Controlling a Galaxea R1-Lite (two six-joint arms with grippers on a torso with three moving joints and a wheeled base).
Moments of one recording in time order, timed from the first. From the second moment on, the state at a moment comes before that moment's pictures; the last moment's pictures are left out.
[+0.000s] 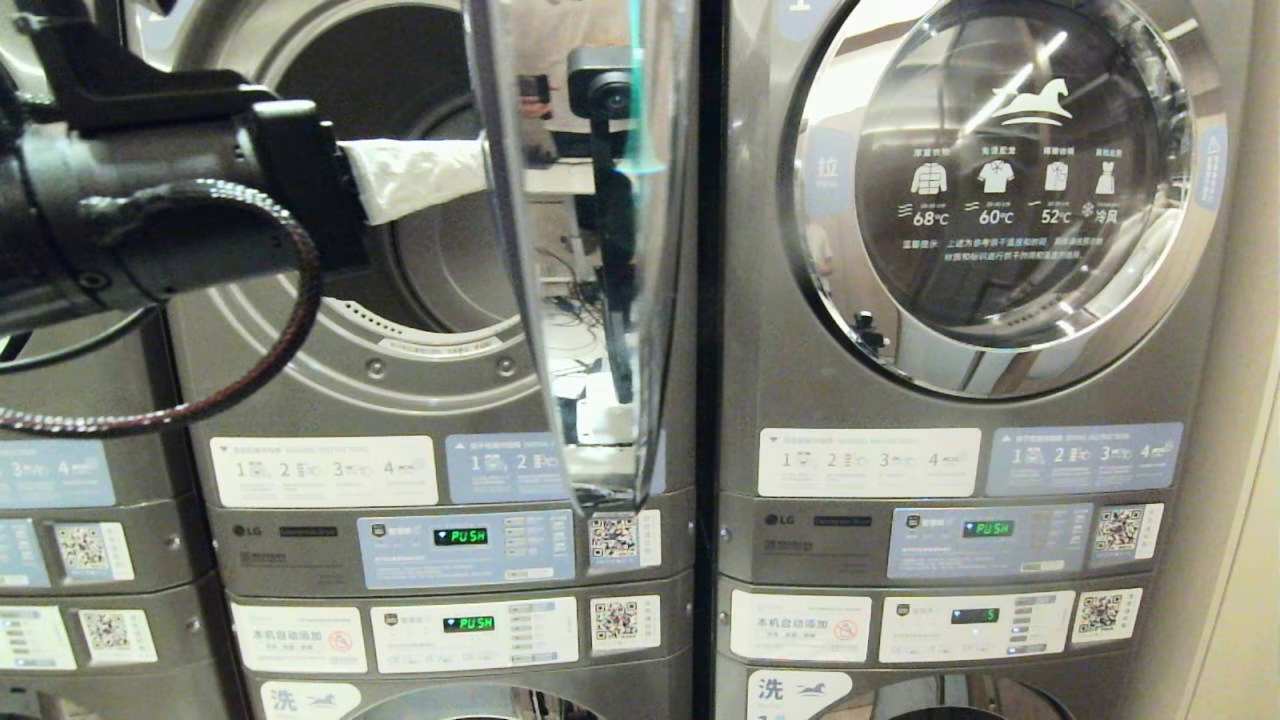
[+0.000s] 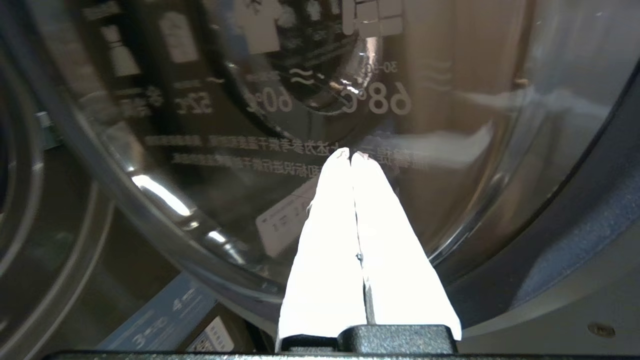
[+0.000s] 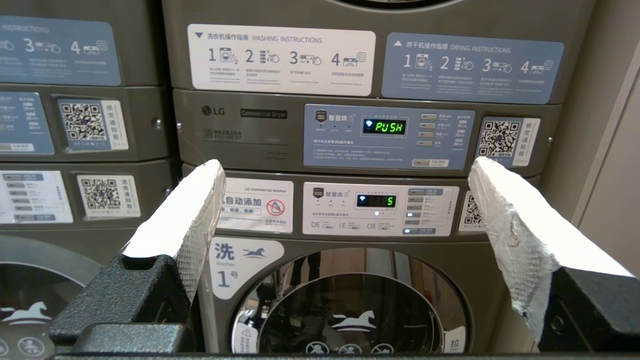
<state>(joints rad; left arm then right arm) -0.53 1.43 -1.22 -0.24 -0.45 -0.05 -0.01 0.00 0.00 0.00 0.02 -0.03</state>
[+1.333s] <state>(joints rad) -0.43 1.57 -1.30 -0.28 -0.13 -0.15 -0.01 0.00 0.00 0.00 0.02 -0.03</state>
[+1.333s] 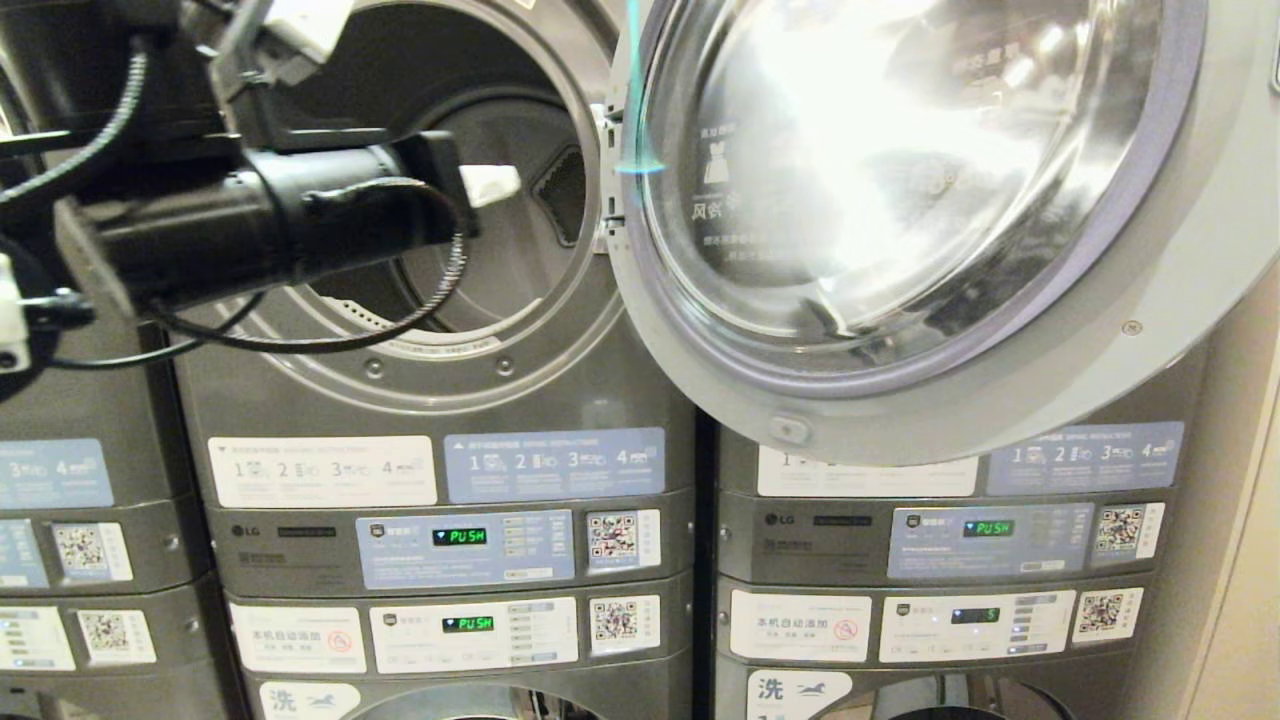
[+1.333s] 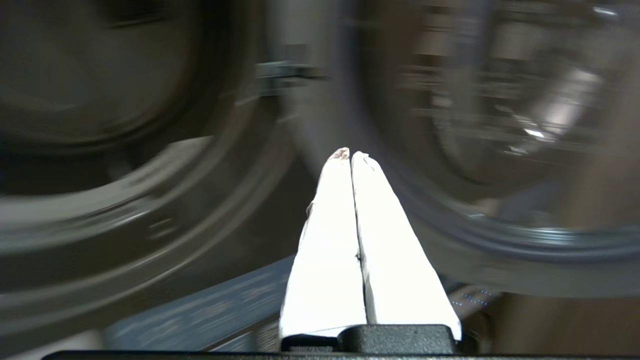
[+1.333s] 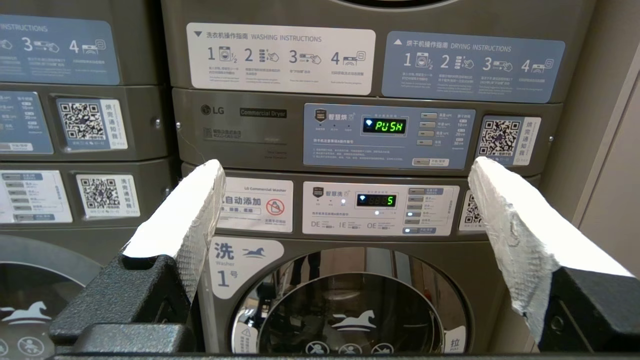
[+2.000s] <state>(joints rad) 0.04 0.82 -0.32 -0.16 -0.09 -0.12 -0.01 0.00 0.00 0.00 0.02 -0.03</state>
